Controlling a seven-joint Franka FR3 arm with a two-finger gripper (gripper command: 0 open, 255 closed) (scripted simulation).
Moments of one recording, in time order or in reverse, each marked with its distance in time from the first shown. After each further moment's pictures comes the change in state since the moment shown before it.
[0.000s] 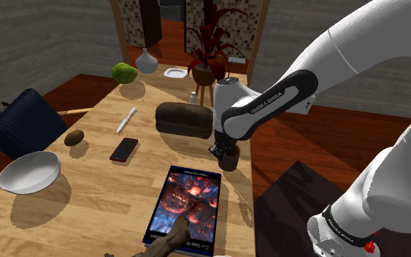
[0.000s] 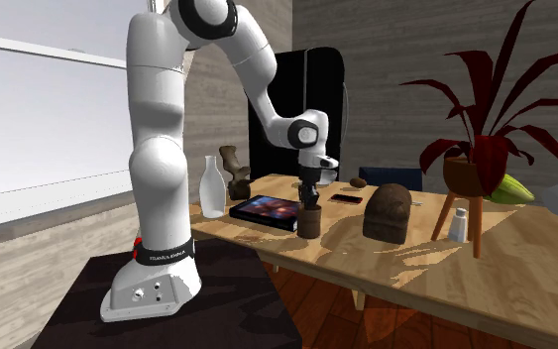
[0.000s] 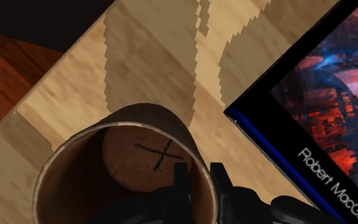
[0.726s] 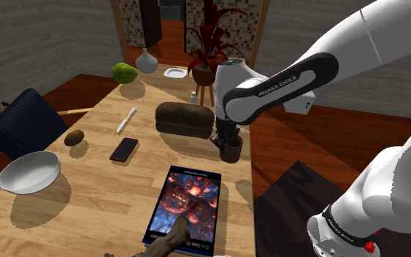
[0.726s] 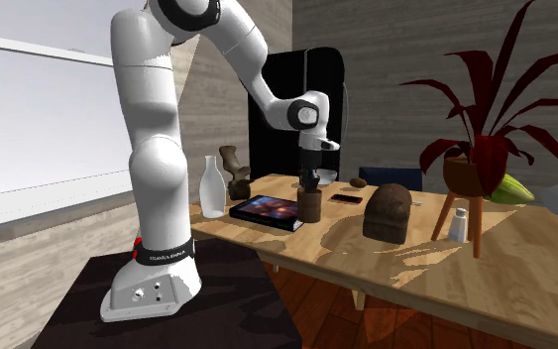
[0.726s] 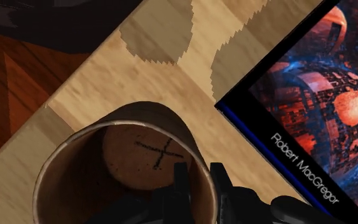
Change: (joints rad) arm -0.001 -0.116 0.001 0.038 0.030 -0.151 -0.022
